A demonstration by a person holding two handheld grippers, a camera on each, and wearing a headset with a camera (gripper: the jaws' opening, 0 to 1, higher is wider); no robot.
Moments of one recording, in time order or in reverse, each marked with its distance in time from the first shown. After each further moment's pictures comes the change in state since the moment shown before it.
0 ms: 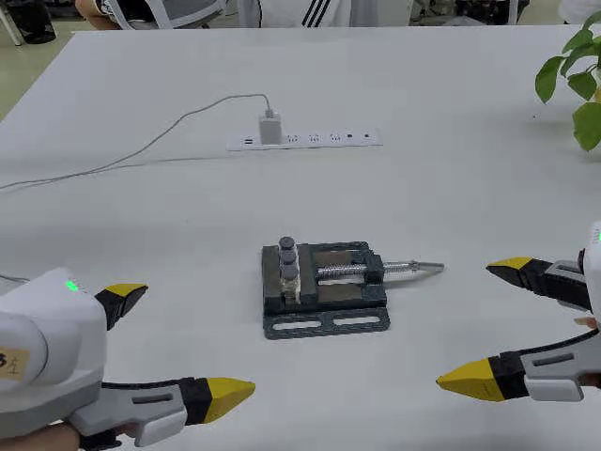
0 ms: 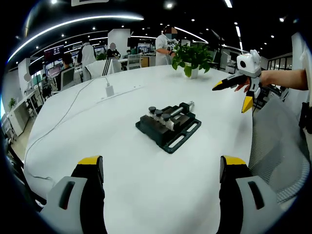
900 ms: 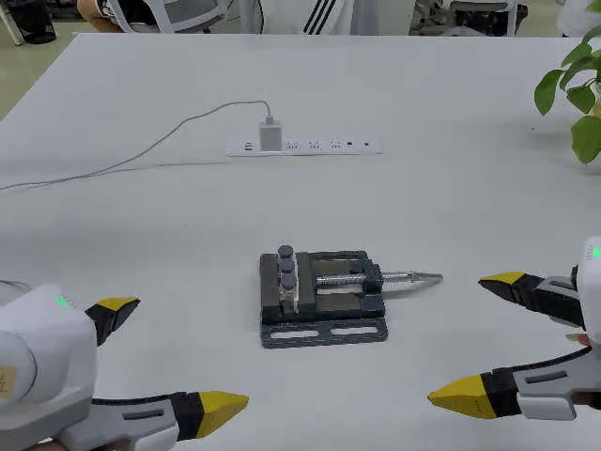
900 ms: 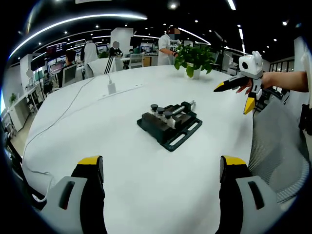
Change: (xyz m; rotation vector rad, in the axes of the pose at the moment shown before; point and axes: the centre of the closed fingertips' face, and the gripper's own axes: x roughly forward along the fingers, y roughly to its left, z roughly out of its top) left arm -0.003 0.002 -0.005 -0.031 0.000 0.005; right arm 0.003 0.009 0.002 0.012 0.006 0.018
